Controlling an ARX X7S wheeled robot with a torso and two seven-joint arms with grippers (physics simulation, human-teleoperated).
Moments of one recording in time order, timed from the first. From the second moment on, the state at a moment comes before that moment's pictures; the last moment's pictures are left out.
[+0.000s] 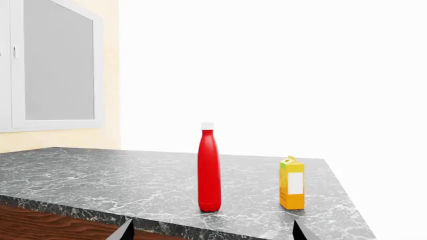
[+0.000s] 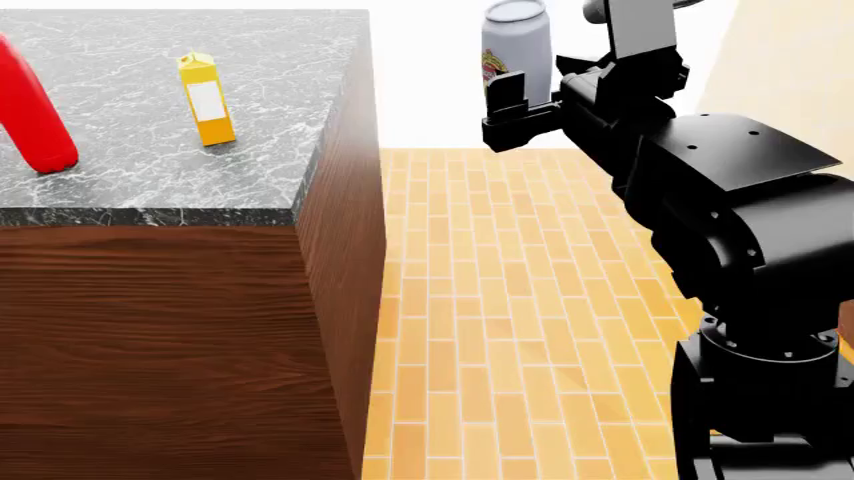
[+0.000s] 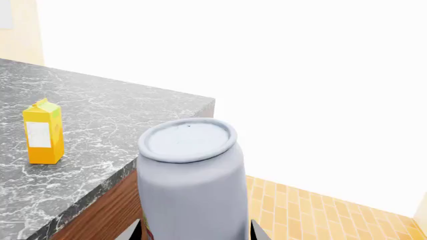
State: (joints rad) left arm 0.44 -0.52 -1.30 0.95 -1.12 -0.63 -0.13; right arm 1.17 0.20 -0.19 -0.05 0.36 1.15 -0.06
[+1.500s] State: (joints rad) left arm 0.44 -0.51 -1.27 0.94 -1.10 -0.62 -0.12; right arm 1.18 0.21 -0.21 -0.03 0.39 1.14 -0.05
